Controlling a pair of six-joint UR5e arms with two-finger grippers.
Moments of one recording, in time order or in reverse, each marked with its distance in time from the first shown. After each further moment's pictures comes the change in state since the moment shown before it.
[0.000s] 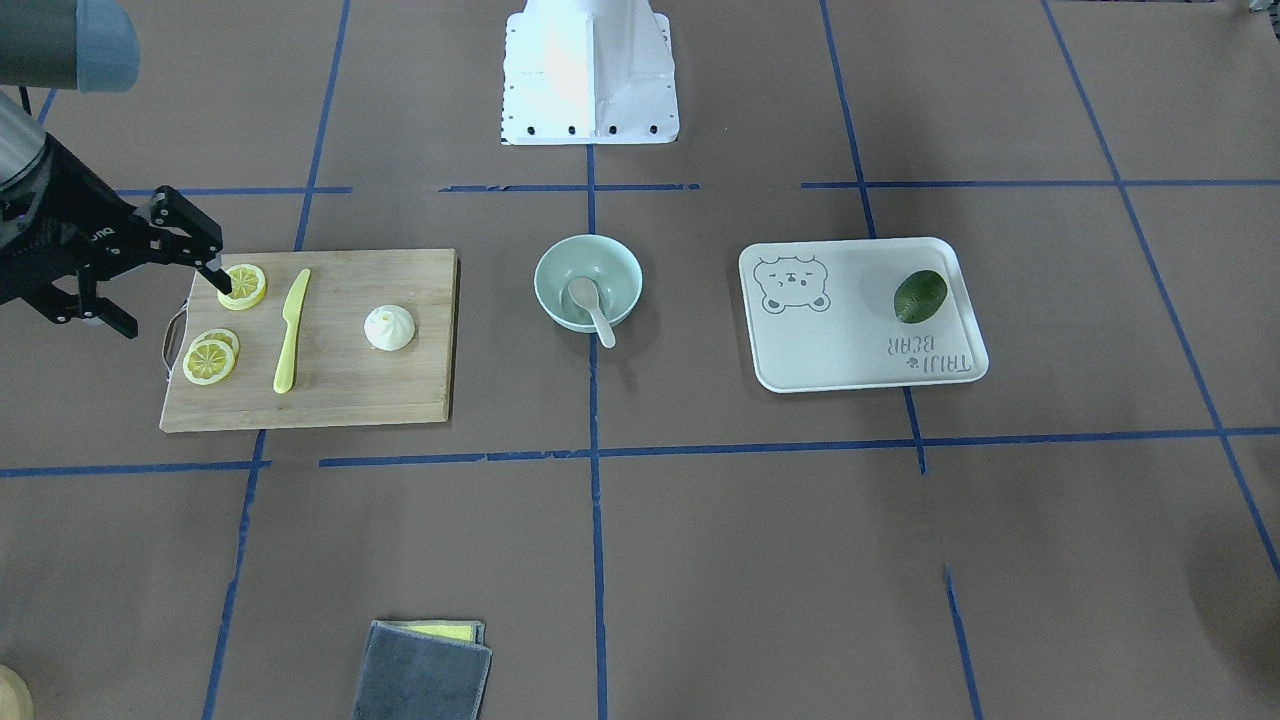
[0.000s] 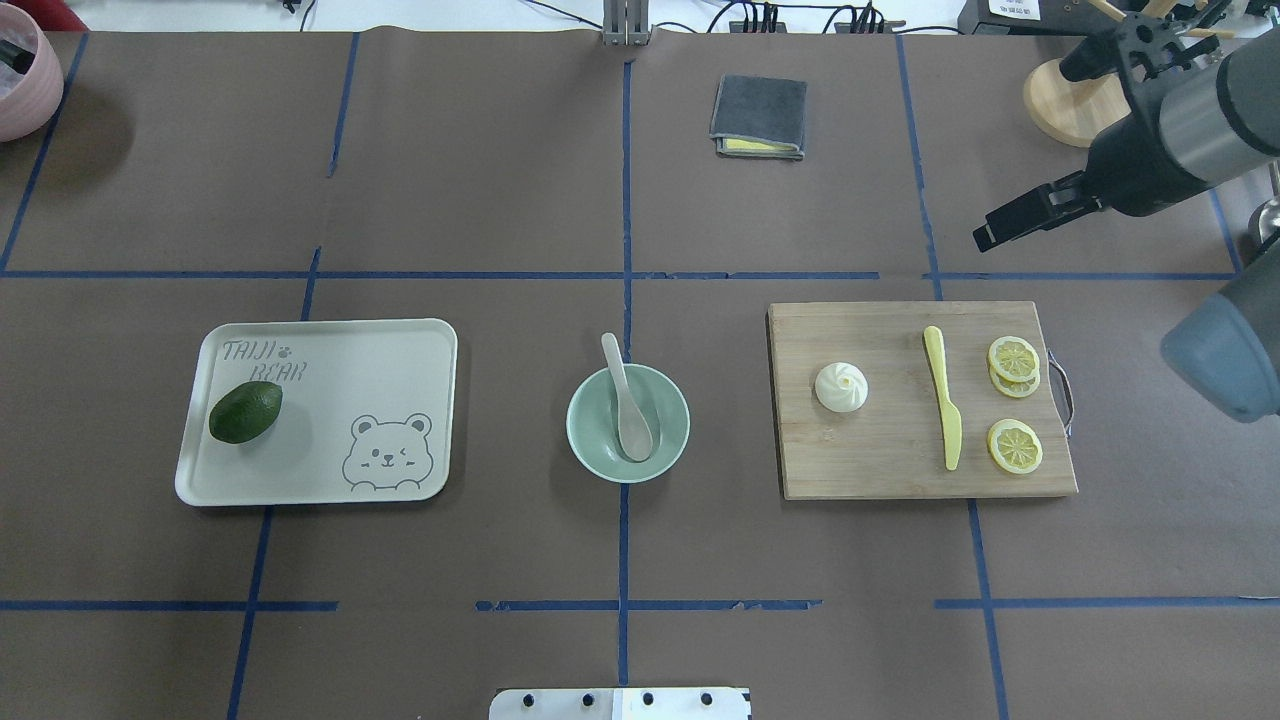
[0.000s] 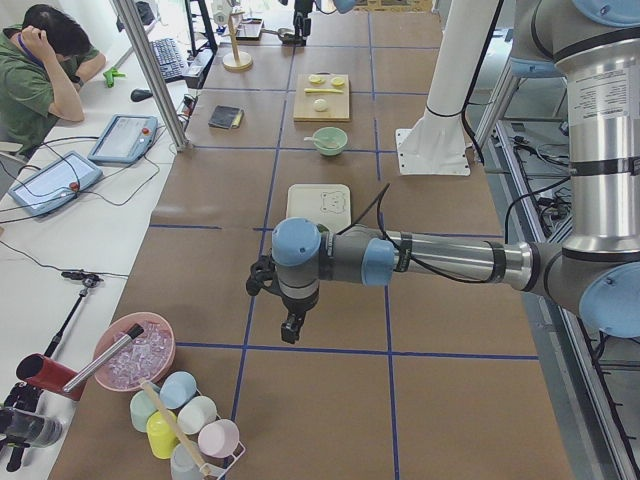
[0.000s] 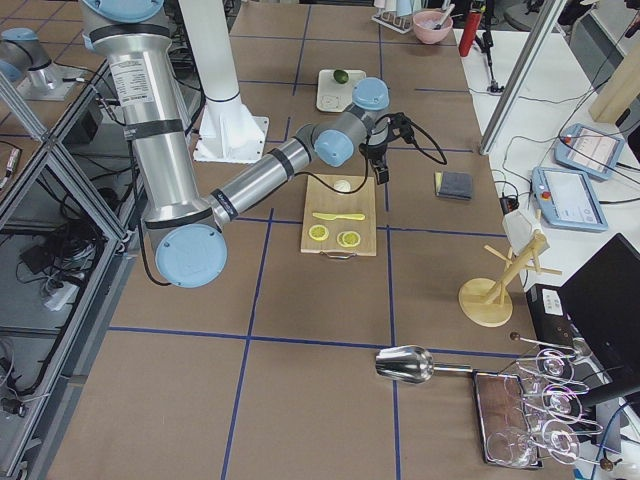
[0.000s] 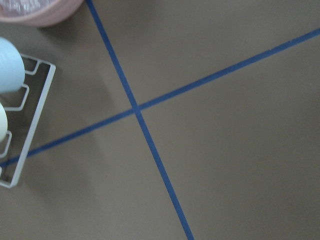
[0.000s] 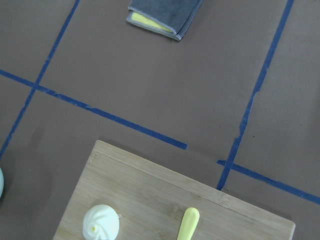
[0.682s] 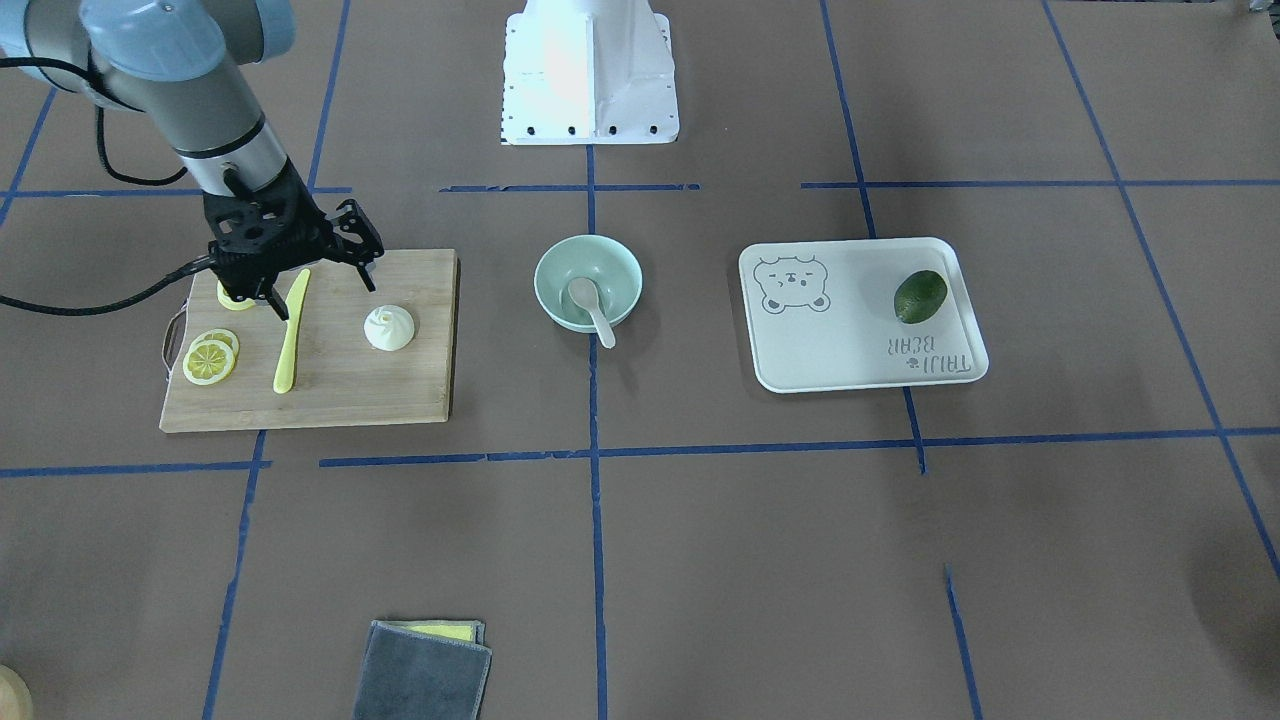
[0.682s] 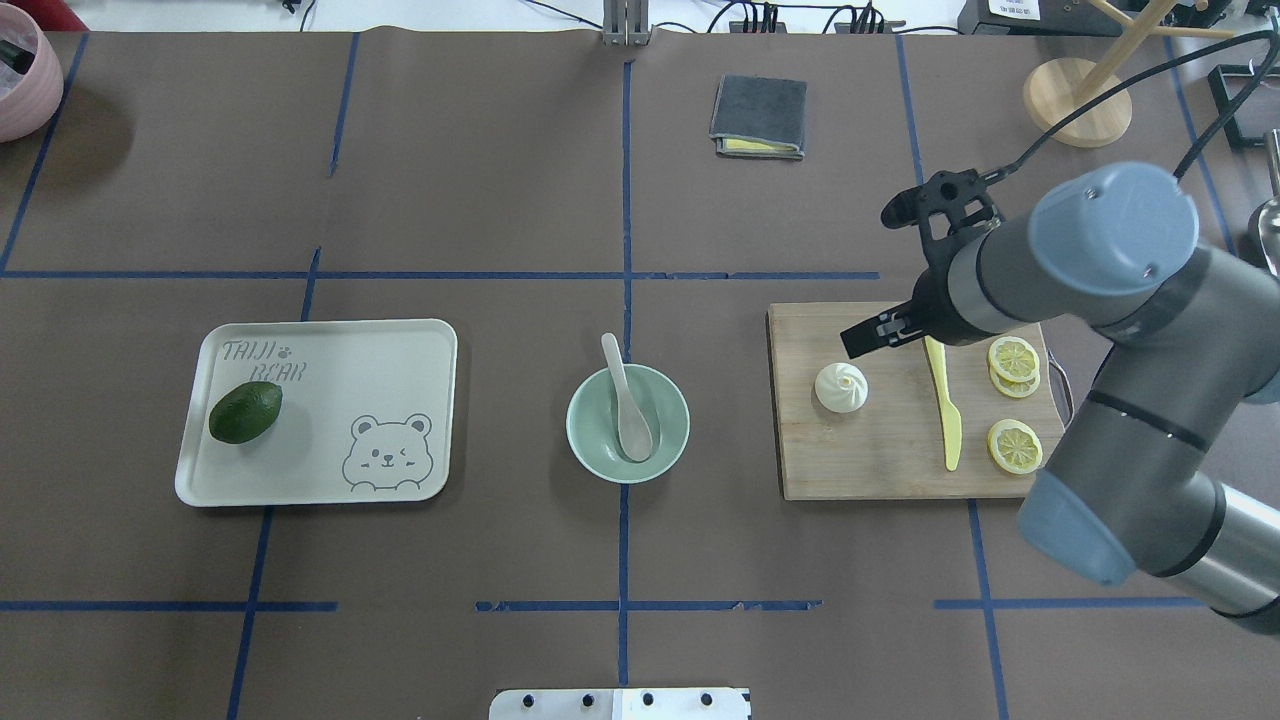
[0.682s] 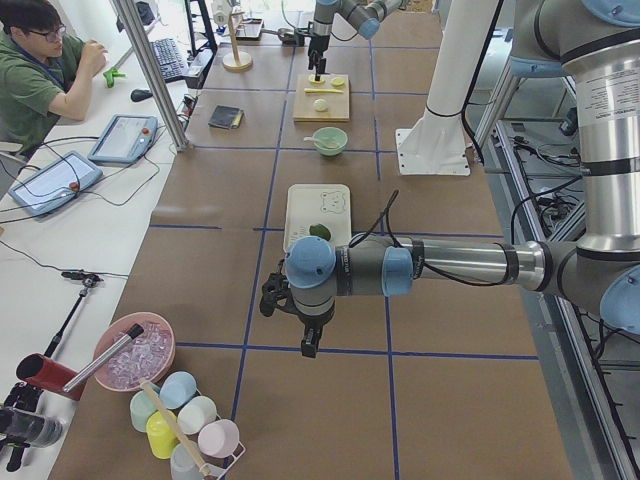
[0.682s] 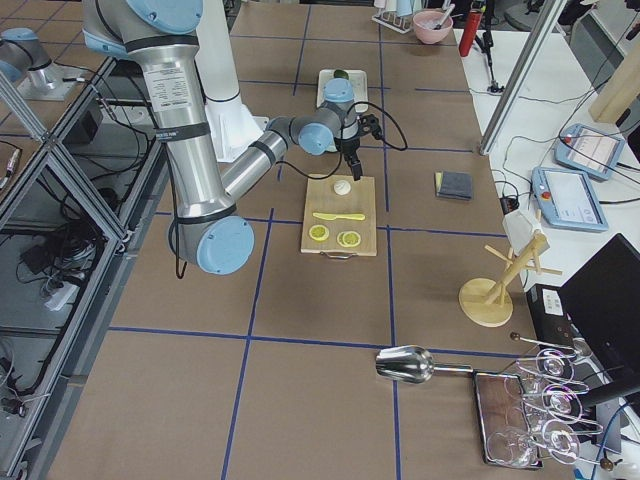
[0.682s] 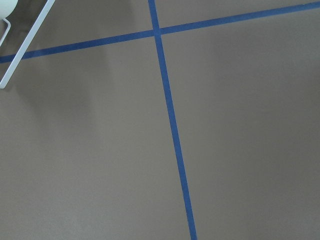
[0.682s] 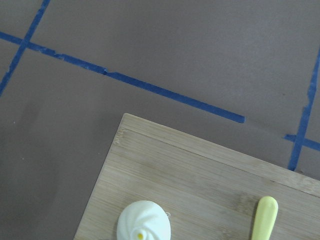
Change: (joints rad) left arm -0.028 0.015 -0.007 0.053 -0.023 -0.004; right arm -0.354 0.028 -0.005 0.009 -0.376 0.241
